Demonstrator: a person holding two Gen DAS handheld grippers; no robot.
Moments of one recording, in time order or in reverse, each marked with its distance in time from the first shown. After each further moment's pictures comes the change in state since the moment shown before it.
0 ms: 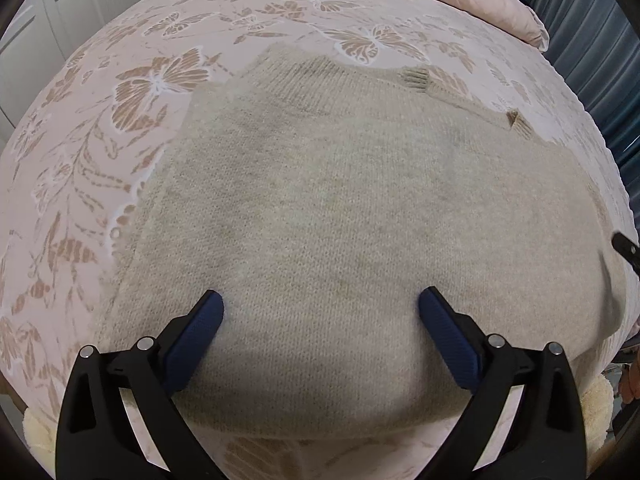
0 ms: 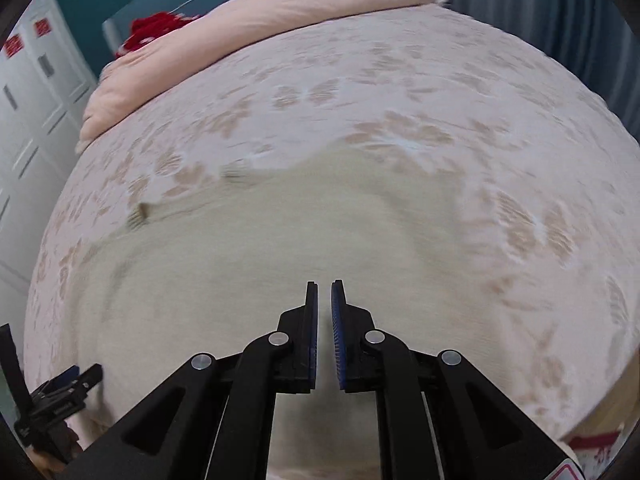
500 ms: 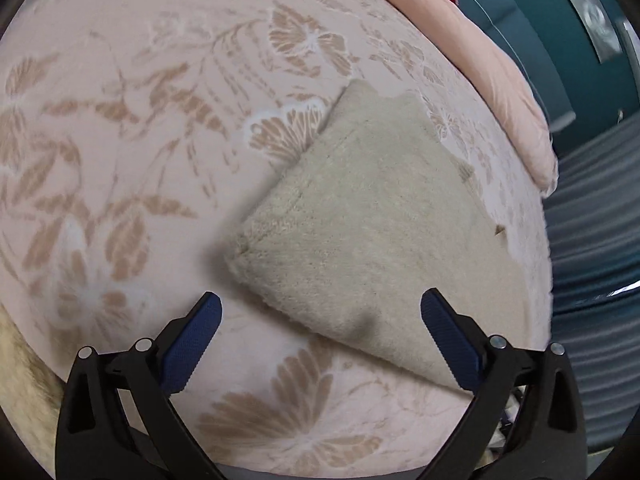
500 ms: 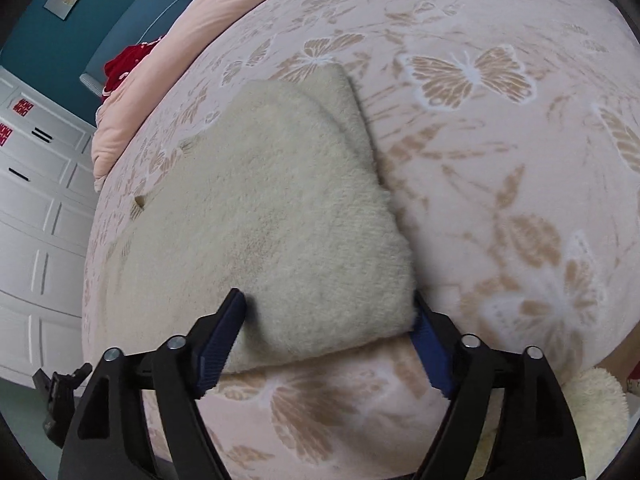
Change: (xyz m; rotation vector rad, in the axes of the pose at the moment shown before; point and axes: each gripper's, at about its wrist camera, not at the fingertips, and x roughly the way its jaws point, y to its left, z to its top) left arm -0.040 0.105 -0.061 -0.602 -0.050 -0.306; right arm 0.015 -0.063 -0.061 0.203 0.101 0.208
